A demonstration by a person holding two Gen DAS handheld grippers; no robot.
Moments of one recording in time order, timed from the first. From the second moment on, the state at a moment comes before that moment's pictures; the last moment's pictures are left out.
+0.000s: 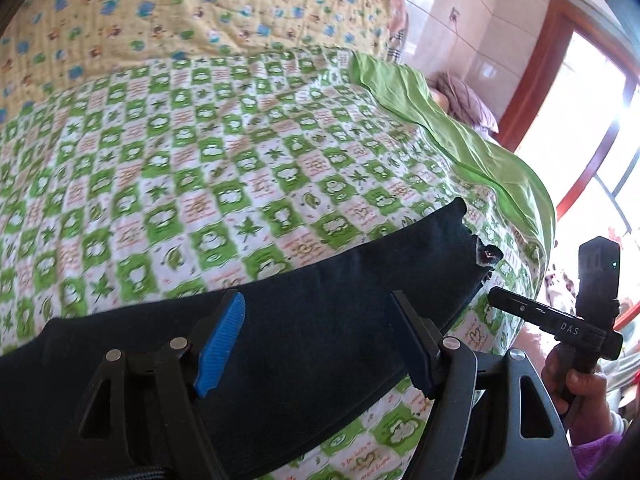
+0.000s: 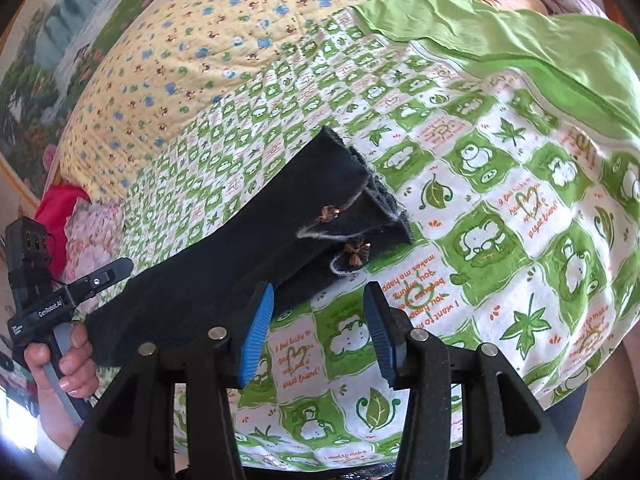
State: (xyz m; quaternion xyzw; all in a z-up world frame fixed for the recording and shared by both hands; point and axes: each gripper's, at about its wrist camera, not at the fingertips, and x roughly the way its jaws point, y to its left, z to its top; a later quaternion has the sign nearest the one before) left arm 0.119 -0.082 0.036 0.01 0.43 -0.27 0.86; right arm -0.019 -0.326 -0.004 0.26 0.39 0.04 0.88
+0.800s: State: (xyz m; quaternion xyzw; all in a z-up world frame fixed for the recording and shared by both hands) left arm 0.186 -0.221 0.015 0.13 0.48 -0.40 0.77; right arm -0.001 -0.351 -0.020 0.36 0.35 0.02 0.86
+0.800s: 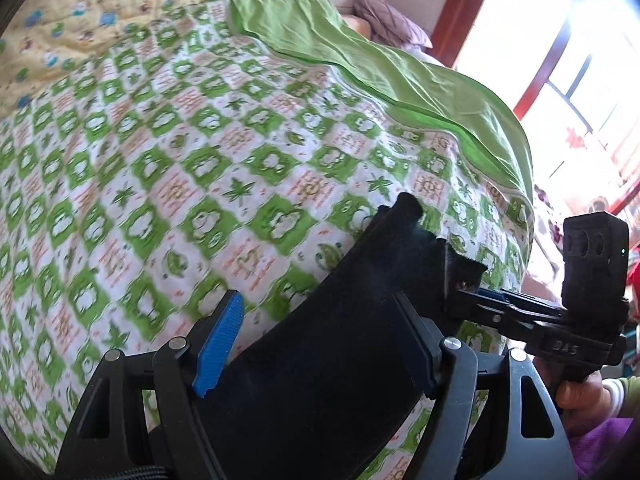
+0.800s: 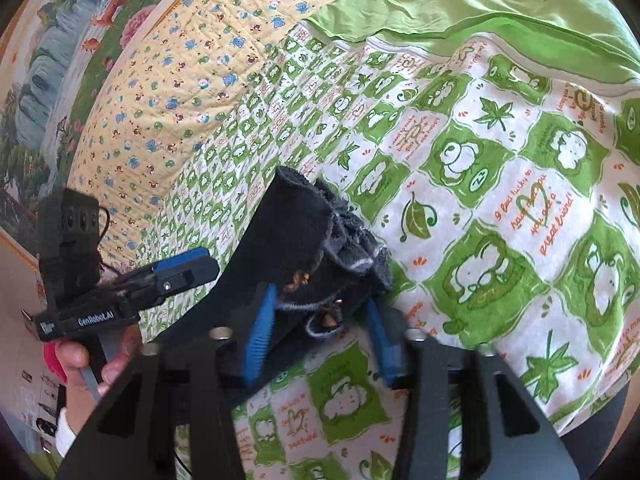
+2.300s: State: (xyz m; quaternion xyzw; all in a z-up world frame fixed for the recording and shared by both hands) left arm 0.163 -0.130 0.078 0.02 0.42 -0.48 0.77; right arm 0.022 -0.266 0.030 0.35 0.29 0.30 0.84
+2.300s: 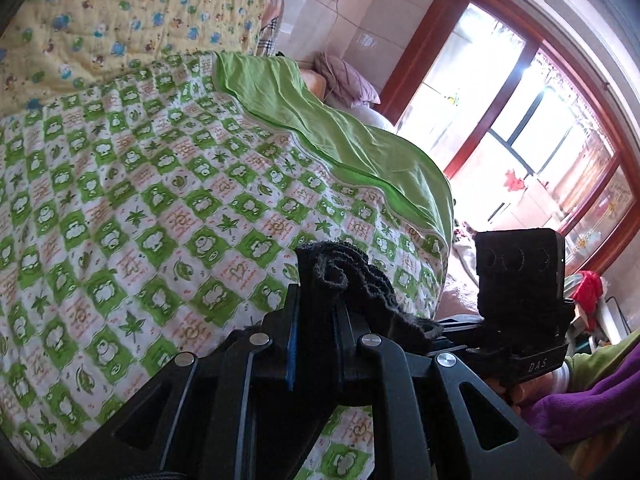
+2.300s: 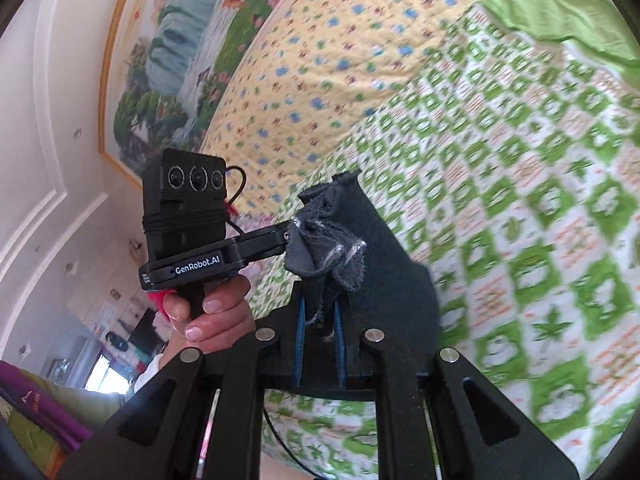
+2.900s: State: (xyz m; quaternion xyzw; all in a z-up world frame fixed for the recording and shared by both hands) left arm 0.148 -0.035 0.012 -0.05 0.44 -0.41 0.80; right arm 0.046 -0.183 -0.012 0.28 0.39 0.34 0.81
